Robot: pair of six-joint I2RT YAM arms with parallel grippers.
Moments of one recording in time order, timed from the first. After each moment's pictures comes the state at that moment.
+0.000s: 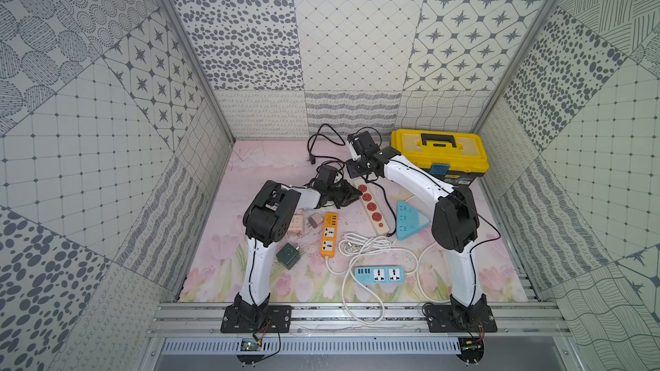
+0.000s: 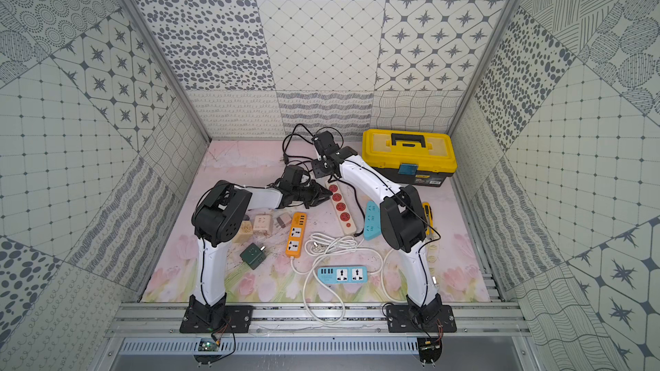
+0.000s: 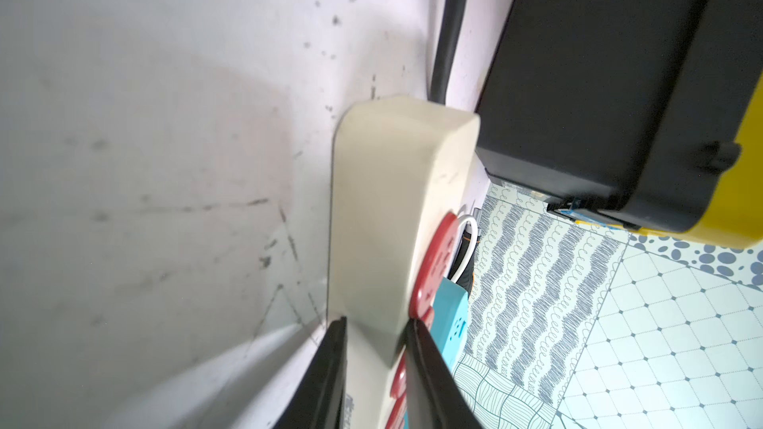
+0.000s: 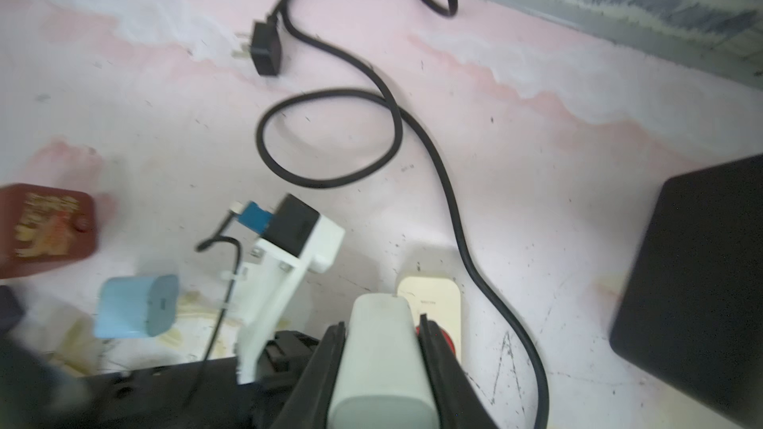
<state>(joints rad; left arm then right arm) -0.42 2.18 1.26 0.20 0.62 -1.16 0.61 2.12 1.94 -0.68 0.09 0.18</state>
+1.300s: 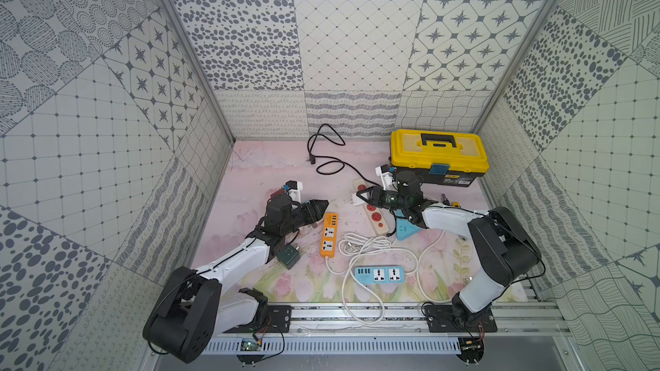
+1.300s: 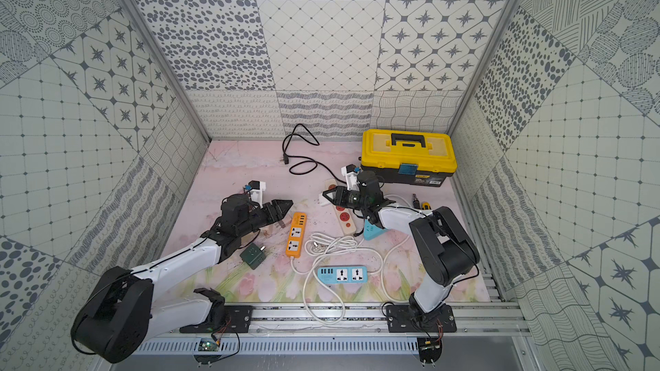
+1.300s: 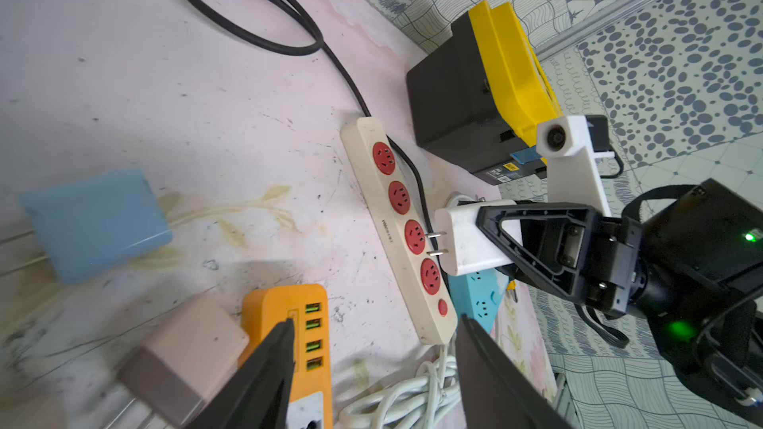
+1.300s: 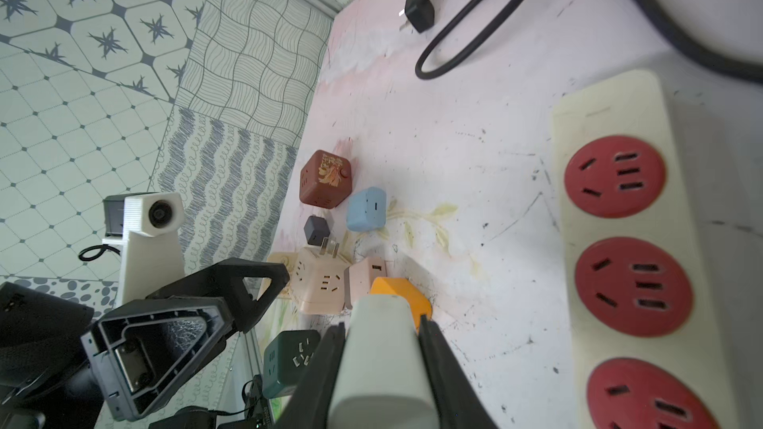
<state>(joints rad) -0.31 1.17 0.44 0.33 0.33 -0.71 0.51 1.73 0.87 0.40 -0.58 0.76</state>
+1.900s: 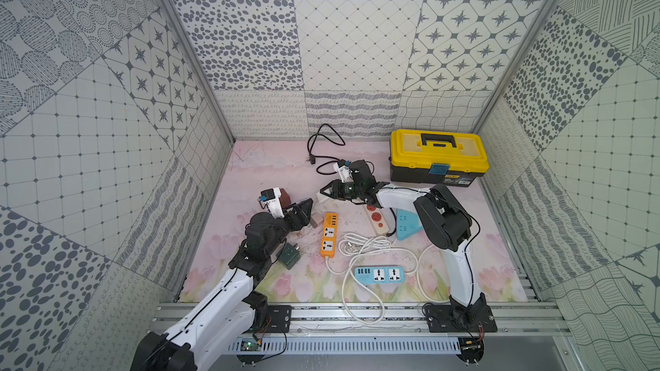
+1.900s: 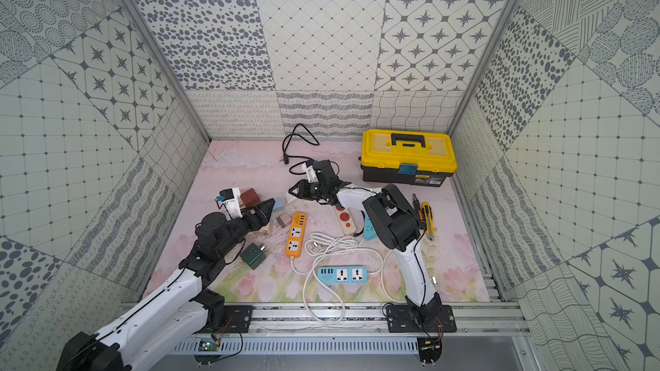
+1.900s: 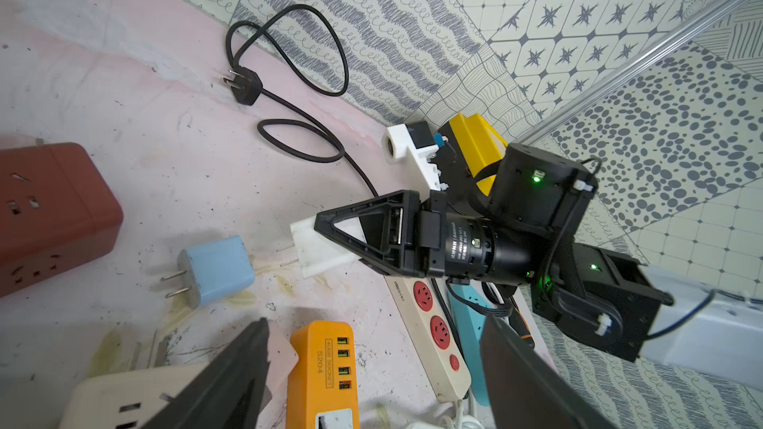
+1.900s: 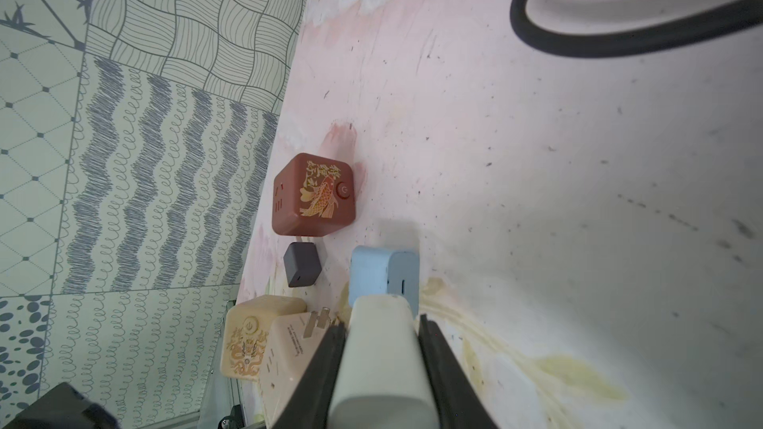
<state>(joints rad) -0.28 0.79 0.31 0.30 0.15 -0.68 0.66 2.20 1.48 0.14 -0.53 0.72</state>
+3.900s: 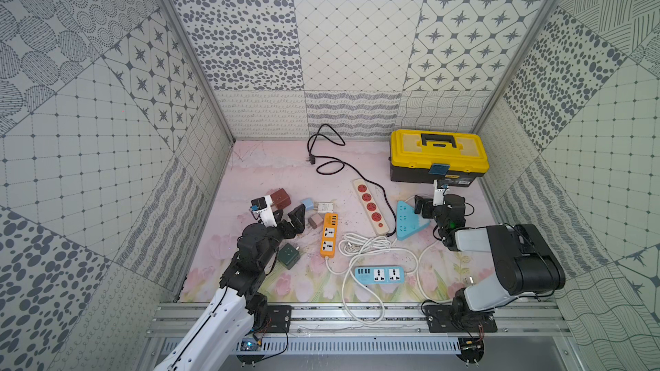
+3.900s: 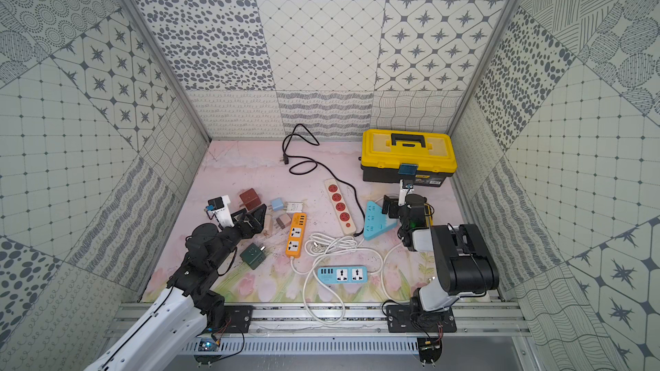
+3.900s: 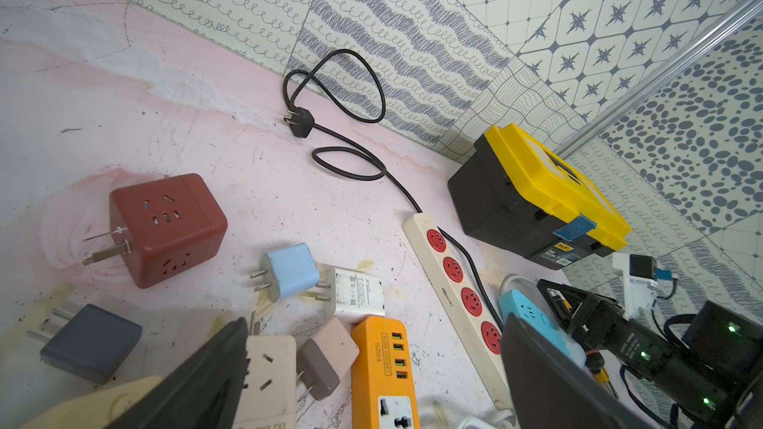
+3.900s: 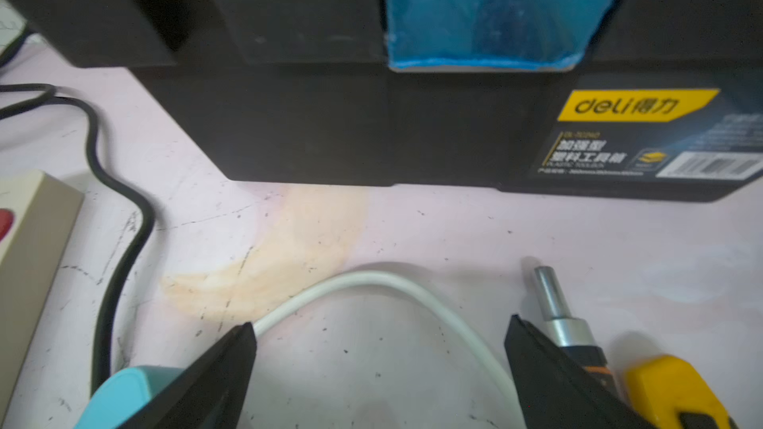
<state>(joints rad) -0.27 0.59 0.28 0.10 0.01 -0.54 0.06 1.56 0.36 0.76 0.01 0.06</state>
